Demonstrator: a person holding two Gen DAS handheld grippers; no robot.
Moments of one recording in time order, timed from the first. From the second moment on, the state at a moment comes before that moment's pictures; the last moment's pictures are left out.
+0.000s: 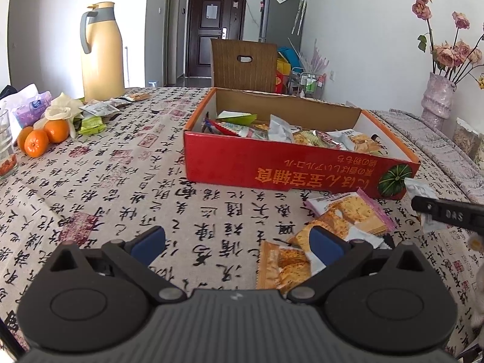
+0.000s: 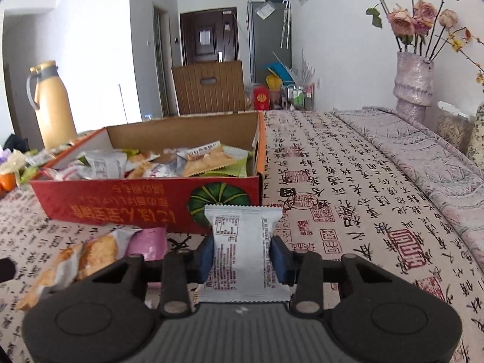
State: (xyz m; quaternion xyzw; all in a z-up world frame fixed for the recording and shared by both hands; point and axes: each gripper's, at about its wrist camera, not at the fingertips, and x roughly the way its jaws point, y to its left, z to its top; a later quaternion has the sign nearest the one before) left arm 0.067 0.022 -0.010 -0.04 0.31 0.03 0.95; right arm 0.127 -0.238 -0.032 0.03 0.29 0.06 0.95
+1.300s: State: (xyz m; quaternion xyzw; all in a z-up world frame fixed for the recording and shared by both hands) left arm 0.105 -0.015 -0.021 -0.08 0.36 -0.03 0.93; right arm 0.088 -0.250 -0.038 0.06 0.29 0.09 0.95
